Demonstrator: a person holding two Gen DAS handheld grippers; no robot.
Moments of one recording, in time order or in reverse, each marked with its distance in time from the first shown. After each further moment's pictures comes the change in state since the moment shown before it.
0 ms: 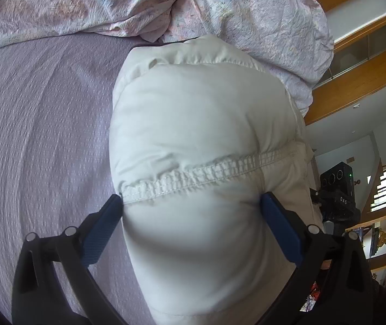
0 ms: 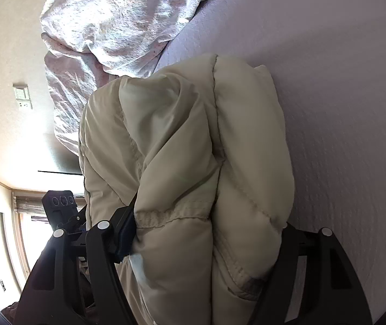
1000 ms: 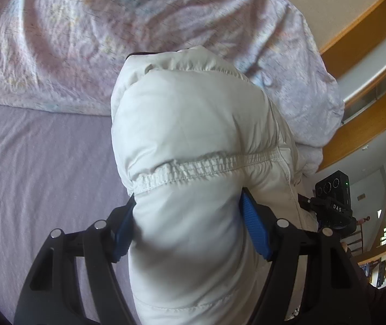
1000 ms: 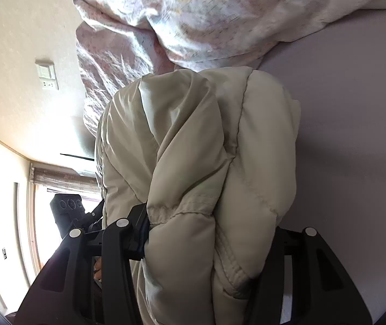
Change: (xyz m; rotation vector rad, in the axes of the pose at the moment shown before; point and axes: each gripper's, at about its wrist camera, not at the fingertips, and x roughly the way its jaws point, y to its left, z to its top) left arm -0.098 0.059 0.061 -0.068 -0.229 0.092; right arm 0.092 0.109 0.065 -0.160 0.078 0.149
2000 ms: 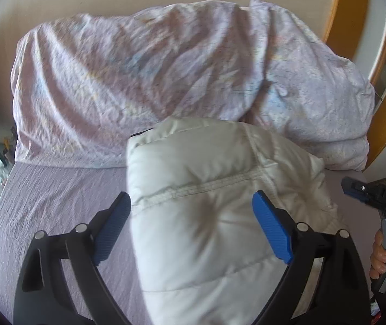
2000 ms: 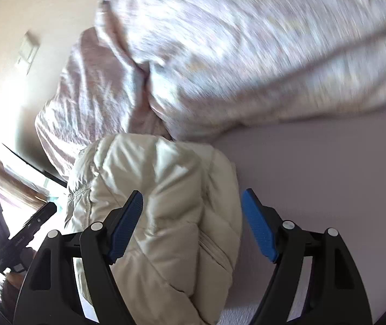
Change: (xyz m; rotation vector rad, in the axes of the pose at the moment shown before) left arm -0.012 -0.065 -0.007 0.236 -0.187 0.350; right arm -0.054 0.091 -0.023 -0.310 -0.289 -0.482
